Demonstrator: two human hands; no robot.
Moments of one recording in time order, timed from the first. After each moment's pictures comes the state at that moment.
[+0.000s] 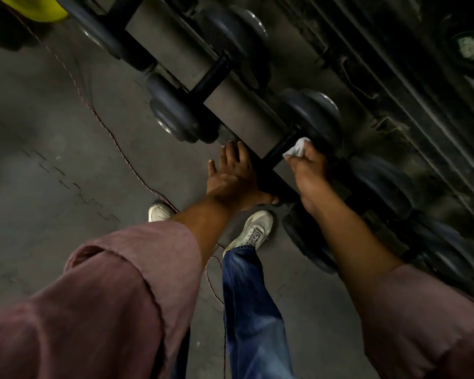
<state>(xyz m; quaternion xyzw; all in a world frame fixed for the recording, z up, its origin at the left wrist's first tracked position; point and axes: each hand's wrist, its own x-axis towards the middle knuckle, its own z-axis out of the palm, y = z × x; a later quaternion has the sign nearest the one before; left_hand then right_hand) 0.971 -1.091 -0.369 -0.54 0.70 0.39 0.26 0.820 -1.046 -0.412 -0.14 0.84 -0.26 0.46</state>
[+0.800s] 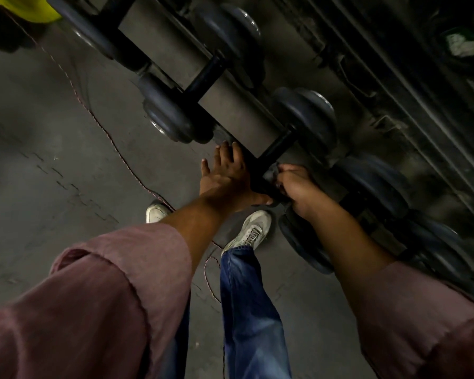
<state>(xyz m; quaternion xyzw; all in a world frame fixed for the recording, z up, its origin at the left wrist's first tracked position) 0.971 -1.090 -0.373 -0.53 0.72 0.37 0.26 0.828 -1.036 -0.422 -0.03 0.78 -0.24 0.58</state>
